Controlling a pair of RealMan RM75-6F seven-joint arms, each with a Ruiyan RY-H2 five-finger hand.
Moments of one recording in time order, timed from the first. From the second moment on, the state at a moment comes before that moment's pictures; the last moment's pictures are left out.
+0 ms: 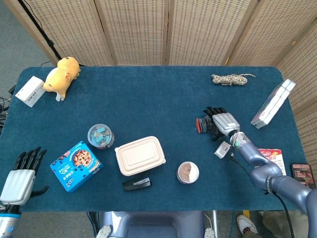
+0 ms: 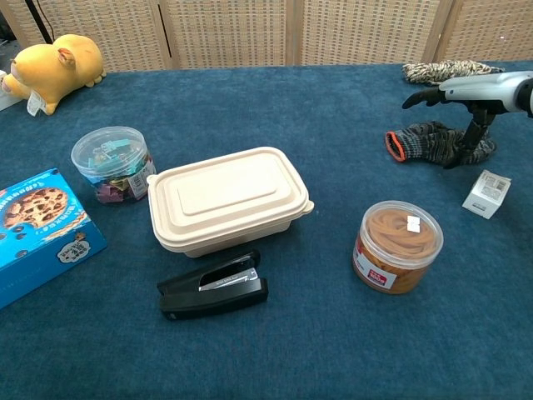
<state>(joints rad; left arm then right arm) -0.05 -1.16 0.03 -1.77 1.49 1.44 0.28 0.83 -1.47 0.17 -0.99 -1.31 0.54 0.20</state>
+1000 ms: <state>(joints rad) -0.06 -1.17 0.03 -1.77 1.47 1.42 0.29 0.85 -1.60 0.16 -0.78 -1.31 0.57 0.29</state>
